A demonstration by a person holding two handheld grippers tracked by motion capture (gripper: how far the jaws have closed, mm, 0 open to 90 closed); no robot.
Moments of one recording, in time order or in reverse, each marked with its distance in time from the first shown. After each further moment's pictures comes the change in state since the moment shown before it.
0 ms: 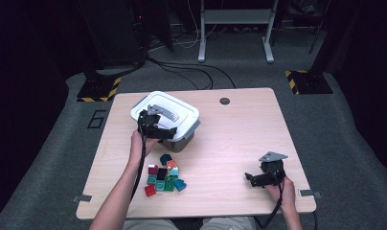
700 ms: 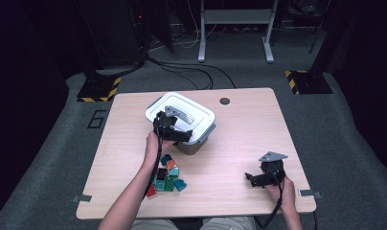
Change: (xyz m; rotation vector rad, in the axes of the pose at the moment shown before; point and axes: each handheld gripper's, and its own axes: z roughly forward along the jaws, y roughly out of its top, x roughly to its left) left arm -0.047 0.014 0.012 0.021 -0.034 0.033; right arm -0.001 0.000 0.000 -0.003 0.002 -0.005
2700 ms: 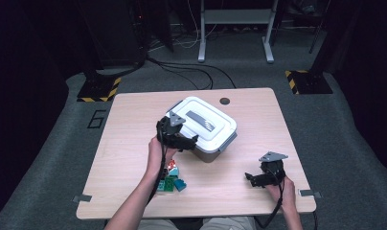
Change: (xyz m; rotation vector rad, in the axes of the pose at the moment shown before) left arm -0.029 -0.004 -0.036 -0.086 0.034 0.049; right arm 0.000 0.000 0.000 0.001 0.008 0.008
